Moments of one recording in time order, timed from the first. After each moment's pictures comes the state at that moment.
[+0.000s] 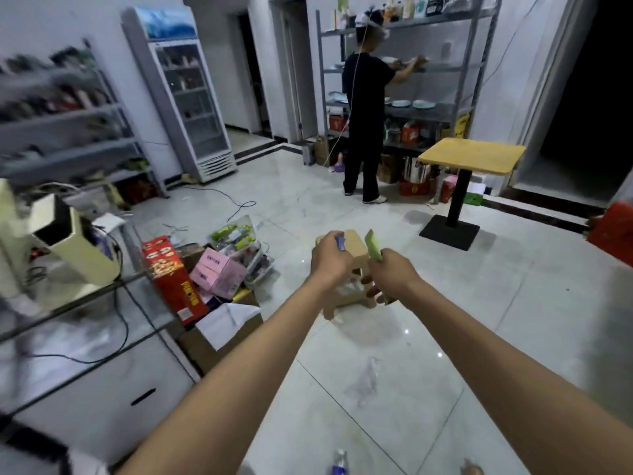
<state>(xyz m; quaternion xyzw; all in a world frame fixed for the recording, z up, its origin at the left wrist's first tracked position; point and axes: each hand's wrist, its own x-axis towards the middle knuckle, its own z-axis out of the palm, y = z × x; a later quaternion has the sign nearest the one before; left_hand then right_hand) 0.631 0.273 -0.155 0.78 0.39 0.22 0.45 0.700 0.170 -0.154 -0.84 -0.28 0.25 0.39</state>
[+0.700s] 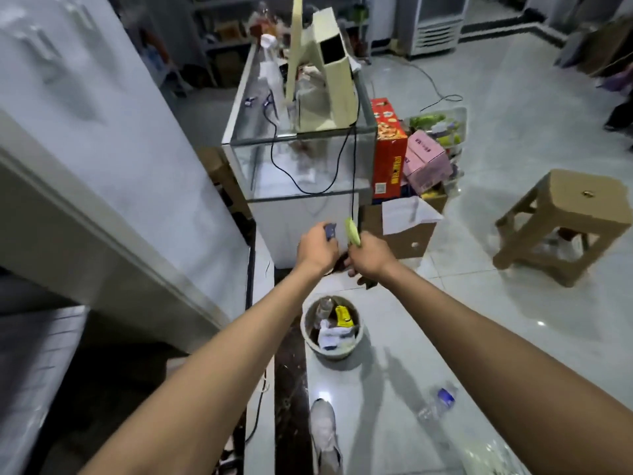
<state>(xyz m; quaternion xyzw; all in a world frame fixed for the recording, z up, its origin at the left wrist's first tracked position) 0.162 0.423 -0.320 0.63 0.68 0.21 0.31 0.275 0.402 -0.320 -0.70 -0.51 0.45 0.22</state>
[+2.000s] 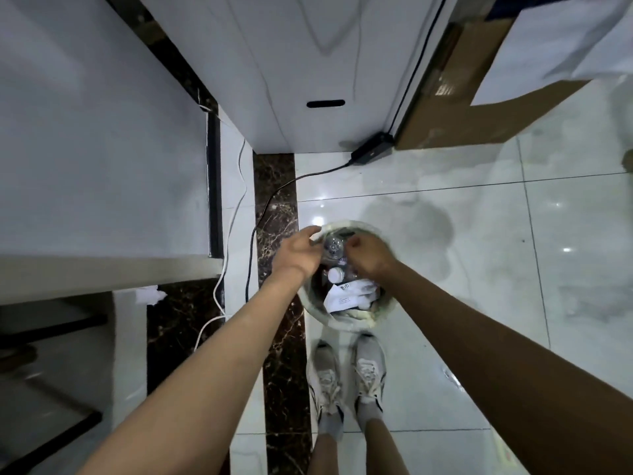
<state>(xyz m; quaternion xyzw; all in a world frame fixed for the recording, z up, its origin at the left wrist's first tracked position) 0.070 0.615 -0.812 0.46 0.75 -0.04 0.47 0.212 0.613 -0.818 -0.70 -0.47 0.54 -0.02</state>
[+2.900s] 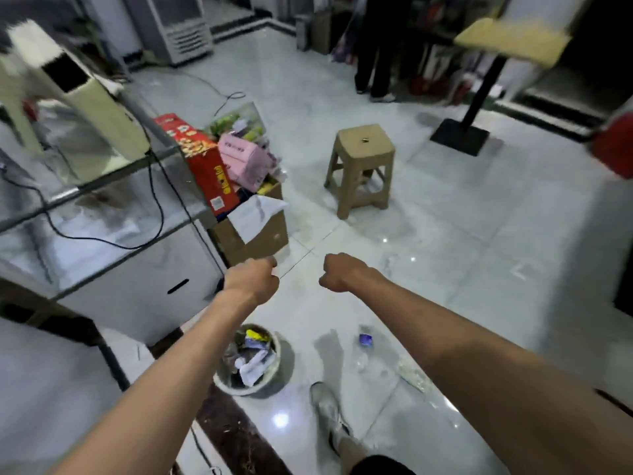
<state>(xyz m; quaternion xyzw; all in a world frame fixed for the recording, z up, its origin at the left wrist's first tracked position) 0.237 0.450 -0.360 0.90 0.39 -0.15 0.12 0.384 0.338 -0.358 -0.86 -0.41 0.31 -0.01</state>
